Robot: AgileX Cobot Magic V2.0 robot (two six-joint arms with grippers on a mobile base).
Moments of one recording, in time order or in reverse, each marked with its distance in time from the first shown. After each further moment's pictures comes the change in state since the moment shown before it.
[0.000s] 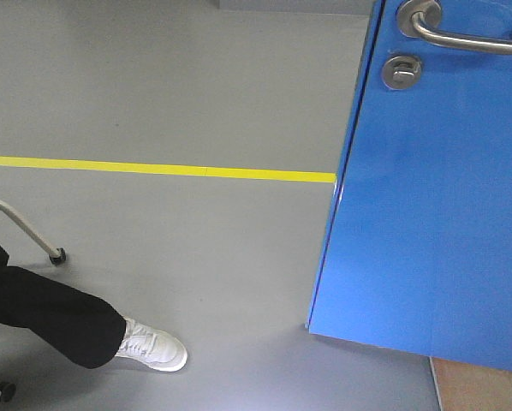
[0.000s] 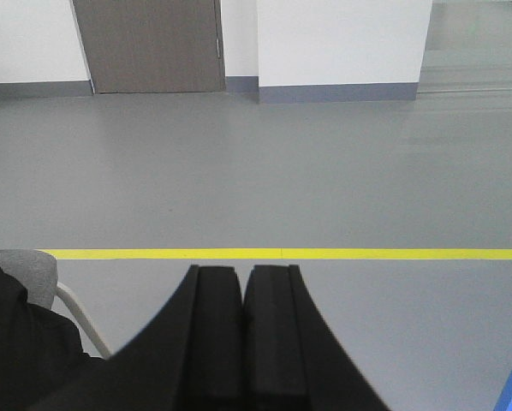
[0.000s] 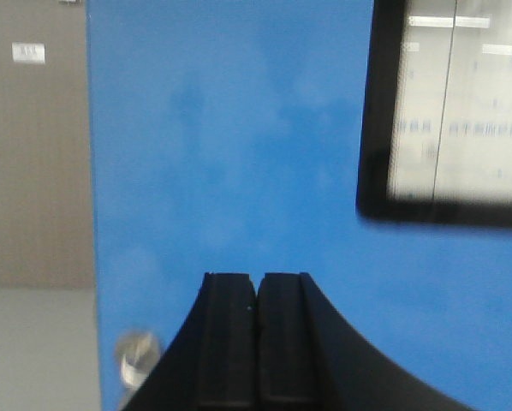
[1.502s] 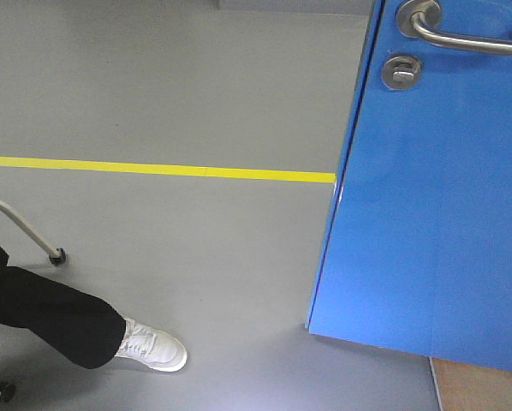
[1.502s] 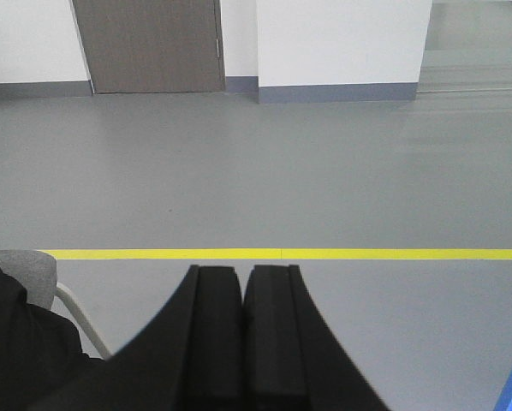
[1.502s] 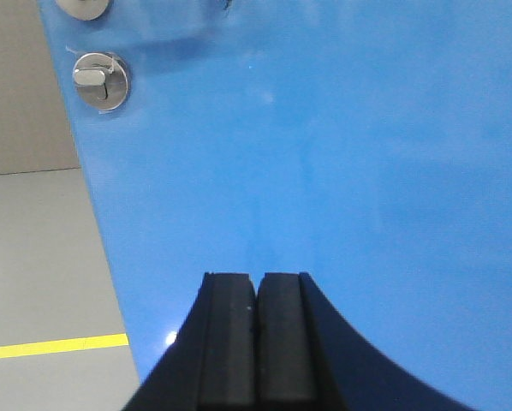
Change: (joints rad) left arm 0.000 0.000 0.000 0.000 0.000 0.000; right arm 0.000 -0.565 0.985 -0.113 -0.195 0.199
